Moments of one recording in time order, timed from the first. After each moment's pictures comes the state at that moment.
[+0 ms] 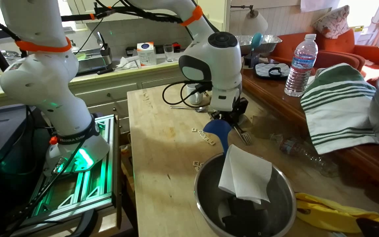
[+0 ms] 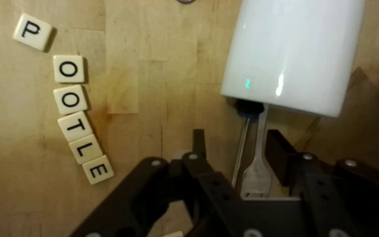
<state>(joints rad) -0.17 0.25 -0.11 -2.32 0.66 2.70 0.65</state>
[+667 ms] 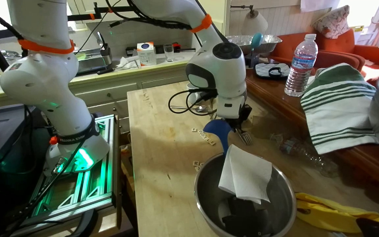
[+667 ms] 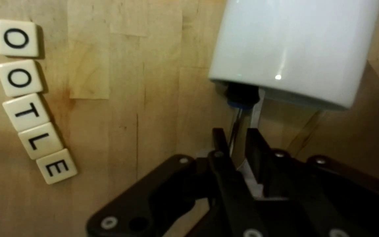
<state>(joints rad) -0.17 0.34 -0.10 -2.25 0.76 2.75 0.52</state>
